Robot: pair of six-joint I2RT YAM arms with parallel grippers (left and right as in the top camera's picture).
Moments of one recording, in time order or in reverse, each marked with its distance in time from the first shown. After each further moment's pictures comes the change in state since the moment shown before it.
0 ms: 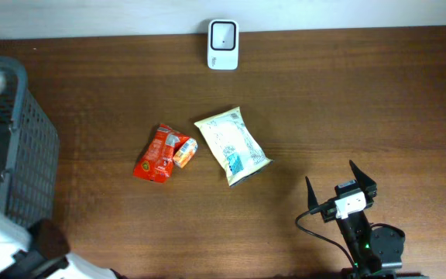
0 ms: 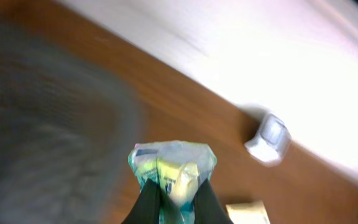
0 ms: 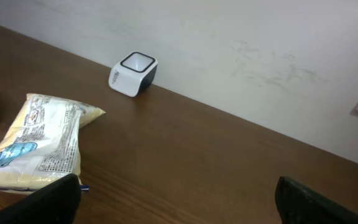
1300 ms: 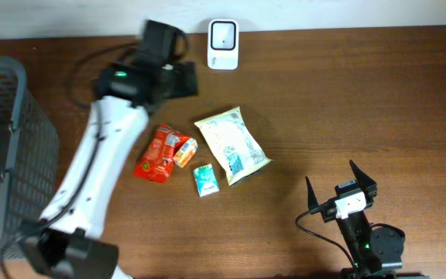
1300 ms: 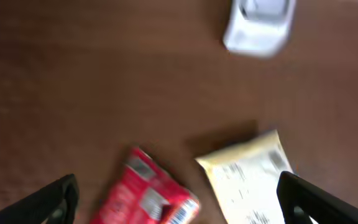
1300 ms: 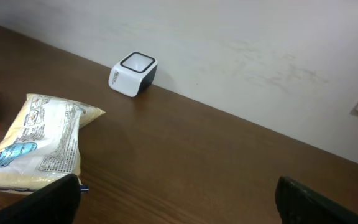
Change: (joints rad) left arm -0.928 -0.084 -0.750 0.472 -0.663 -0.215; right arm 0.000 0.000 0.000 0.000 0.000 0.000
